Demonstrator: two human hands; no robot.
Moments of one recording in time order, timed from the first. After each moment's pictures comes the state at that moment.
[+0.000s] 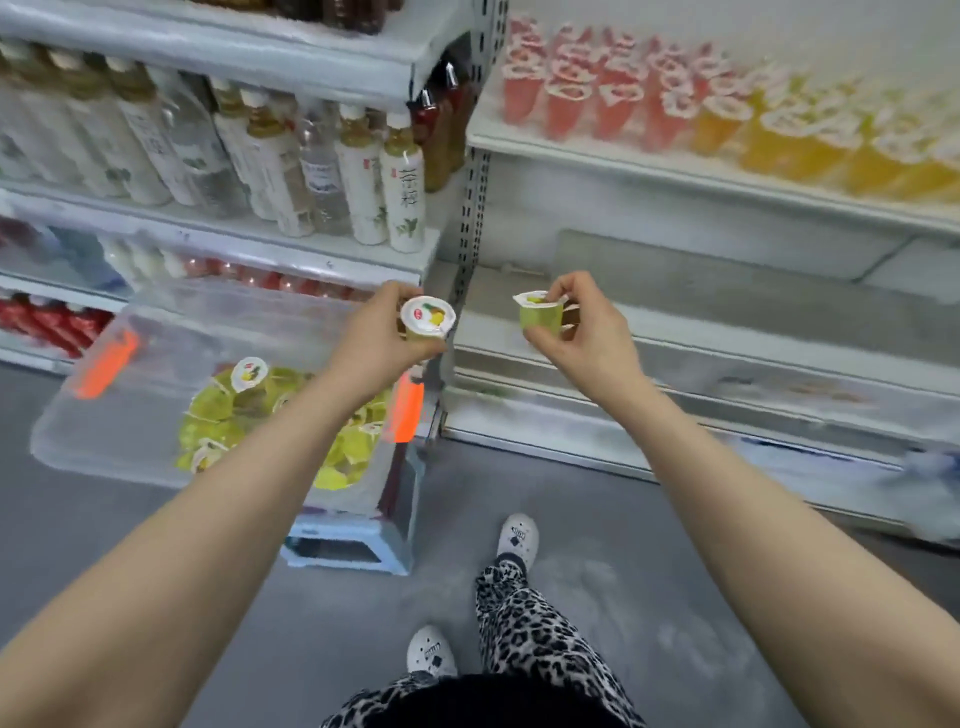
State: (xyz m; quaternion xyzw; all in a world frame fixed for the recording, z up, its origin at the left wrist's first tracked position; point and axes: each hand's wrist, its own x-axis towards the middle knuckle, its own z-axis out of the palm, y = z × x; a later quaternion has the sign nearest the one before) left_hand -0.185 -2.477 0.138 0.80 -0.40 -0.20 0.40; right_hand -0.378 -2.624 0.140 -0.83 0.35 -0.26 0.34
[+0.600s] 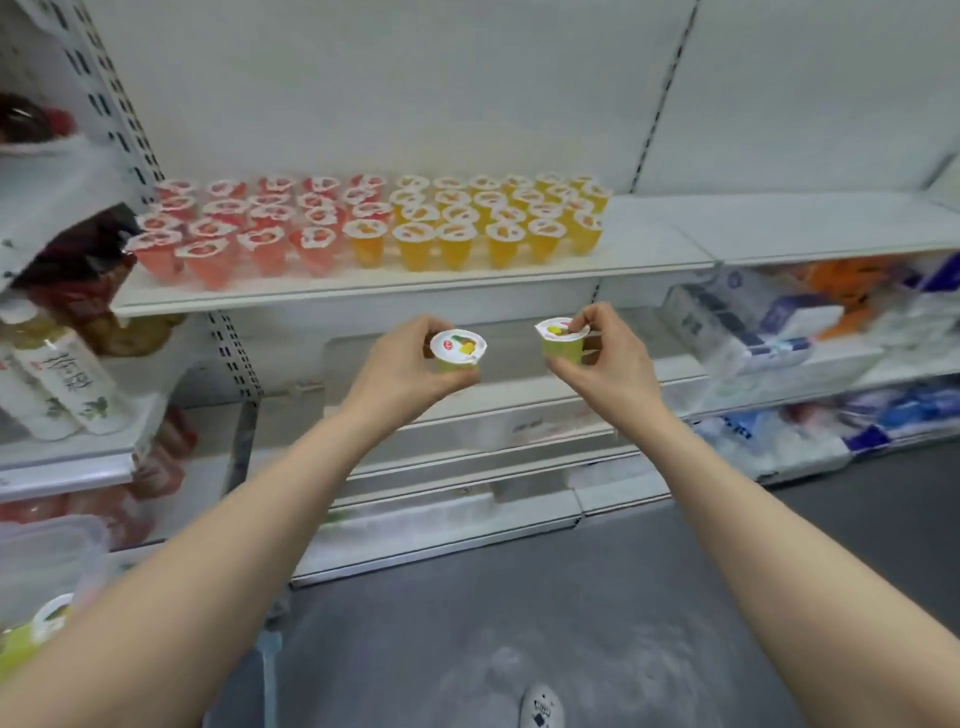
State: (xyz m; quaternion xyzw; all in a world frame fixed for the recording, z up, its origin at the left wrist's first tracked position) left_hand -0.432 -2.712 0.229 0.67 -0.61 -0.22 0.36; right_hand -0.665 -2.779 0.219 -0.74 0.52 -0.38 0.22
